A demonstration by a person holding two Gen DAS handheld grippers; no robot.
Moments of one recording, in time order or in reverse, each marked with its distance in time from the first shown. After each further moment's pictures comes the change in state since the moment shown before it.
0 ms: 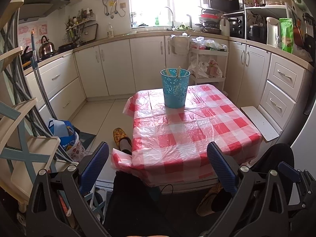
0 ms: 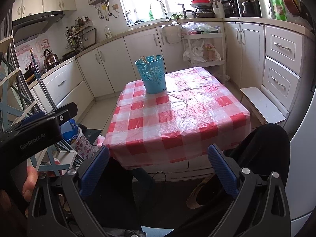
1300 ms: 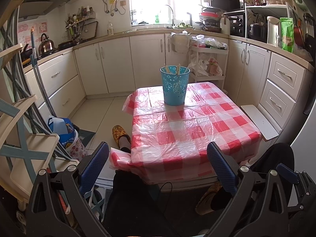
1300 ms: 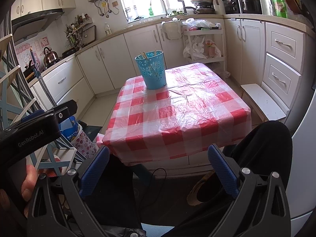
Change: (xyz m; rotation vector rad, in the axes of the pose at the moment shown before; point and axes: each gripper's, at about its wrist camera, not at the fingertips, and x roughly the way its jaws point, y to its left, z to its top) left arm 0.000 -0.002 -0.004 -0.006 0.011 0.001; right arm 0.000 0.000 -0.006 0.002 0.013 0.000
